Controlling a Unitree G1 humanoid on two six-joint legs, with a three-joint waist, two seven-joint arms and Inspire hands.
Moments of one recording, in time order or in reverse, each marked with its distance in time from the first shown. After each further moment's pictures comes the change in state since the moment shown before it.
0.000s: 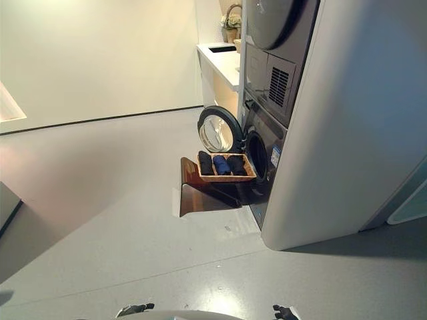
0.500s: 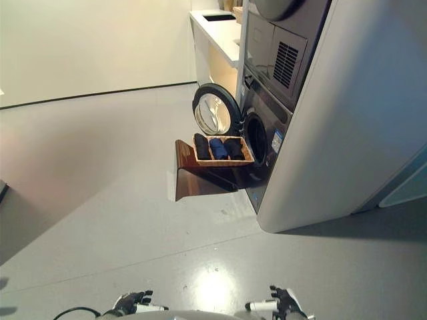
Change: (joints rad) left arm -0.099 0.018 0.001 0.008 -0.011 0.001 0.002; right arm -0.093 0.006 -0.064 -0.030 0.076 -0.013 0.022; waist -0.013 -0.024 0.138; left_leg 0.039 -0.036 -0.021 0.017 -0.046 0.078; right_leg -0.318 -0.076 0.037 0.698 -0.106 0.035
